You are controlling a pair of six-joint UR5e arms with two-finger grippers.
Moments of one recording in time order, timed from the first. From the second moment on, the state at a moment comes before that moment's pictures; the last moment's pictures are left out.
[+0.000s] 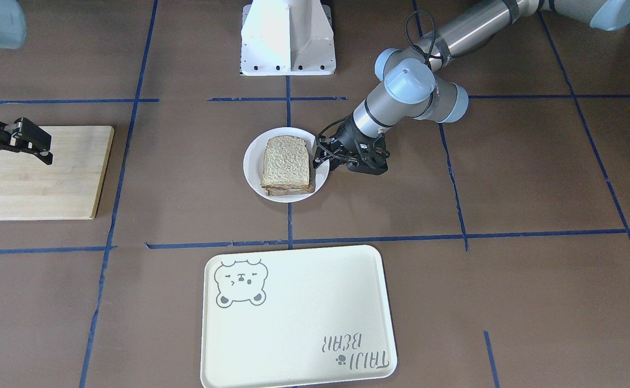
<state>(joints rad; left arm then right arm) -0.54 -2.13 -1.46 -2.35 -2.03 -1.47 1.11 -1.36 1.95 -1.73 2.27 0.51</state>
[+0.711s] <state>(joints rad) -0.54 -2.14 -1.45 -2.36 -2.03 -1.47 1.11 -1.36 1.95 -1.73 2.27 0.51</state>
